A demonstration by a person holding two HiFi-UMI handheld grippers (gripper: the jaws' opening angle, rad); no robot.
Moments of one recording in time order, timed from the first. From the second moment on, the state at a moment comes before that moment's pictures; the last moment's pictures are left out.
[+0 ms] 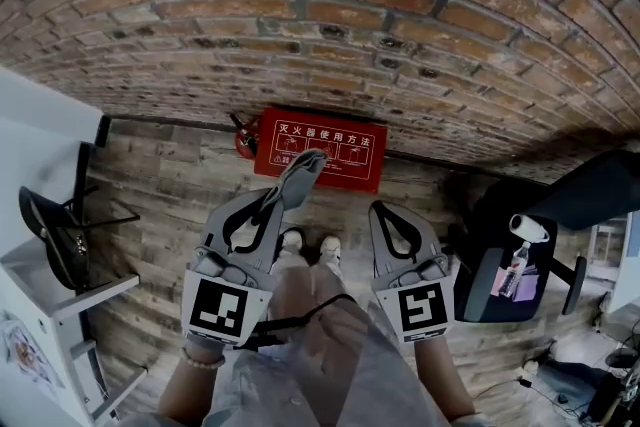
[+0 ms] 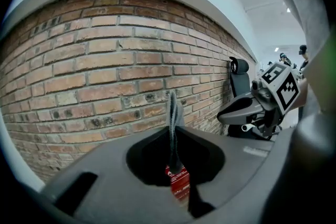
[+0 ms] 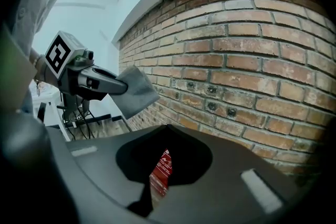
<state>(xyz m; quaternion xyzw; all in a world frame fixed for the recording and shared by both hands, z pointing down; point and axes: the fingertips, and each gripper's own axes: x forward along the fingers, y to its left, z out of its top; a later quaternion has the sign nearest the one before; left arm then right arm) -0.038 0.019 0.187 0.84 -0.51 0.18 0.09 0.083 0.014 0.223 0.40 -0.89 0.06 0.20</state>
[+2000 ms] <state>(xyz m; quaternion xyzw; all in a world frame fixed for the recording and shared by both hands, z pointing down) 0.106 -0.107 0.432 0.87 -0.41 0.20 0.20 0.167 -0.046 0.395 0.46 -0.85 0.13 0.24</state>
